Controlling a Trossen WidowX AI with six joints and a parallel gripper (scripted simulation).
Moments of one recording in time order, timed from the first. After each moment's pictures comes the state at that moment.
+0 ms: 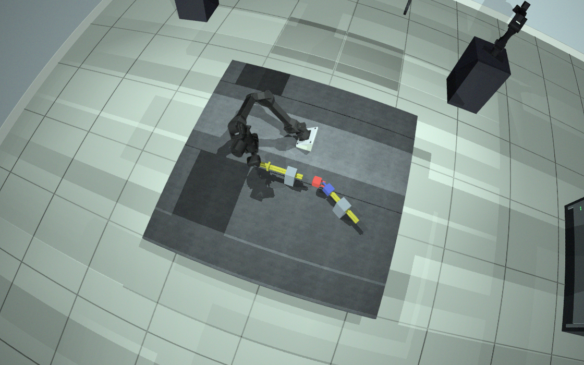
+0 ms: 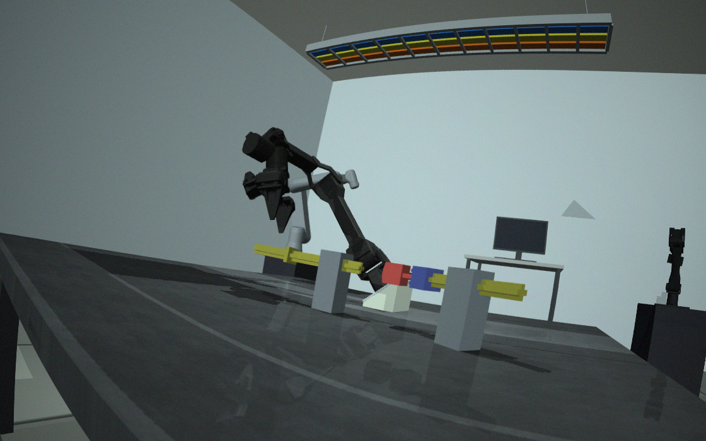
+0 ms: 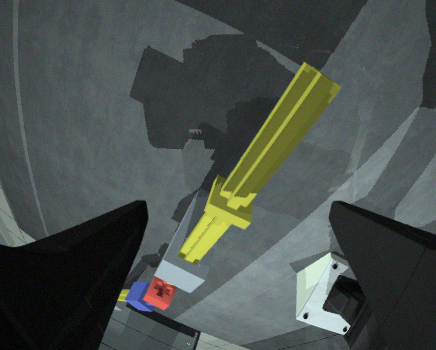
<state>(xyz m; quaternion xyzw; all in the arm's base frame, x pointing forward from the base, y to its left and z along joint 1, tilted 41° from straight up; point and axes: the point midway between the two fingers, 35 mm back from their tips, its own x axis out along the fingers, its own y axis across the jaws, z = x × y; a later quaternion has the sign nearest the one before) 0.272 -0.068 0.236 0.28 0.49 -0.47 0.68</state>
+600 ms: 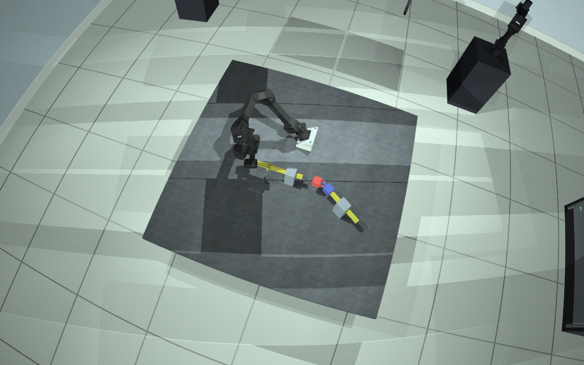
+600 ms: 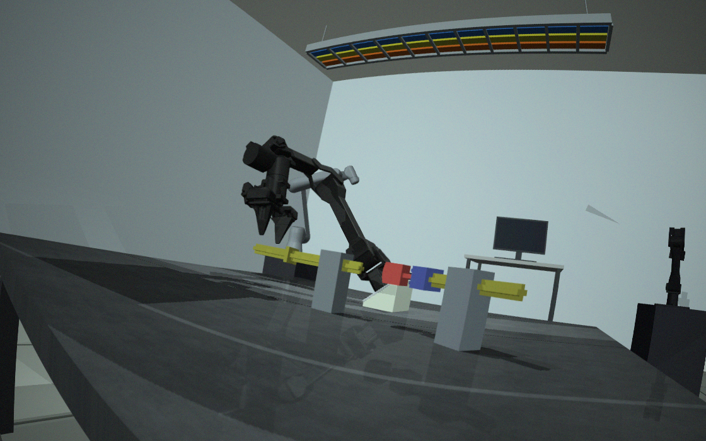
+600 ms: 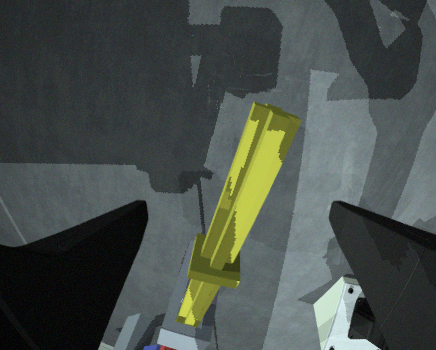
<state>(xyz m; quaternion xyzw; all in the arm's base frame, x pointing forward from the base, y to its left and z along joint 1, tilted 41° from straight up) 0.266 -0.098 0.223 0.29 0.40 -0.56 0.67</state>
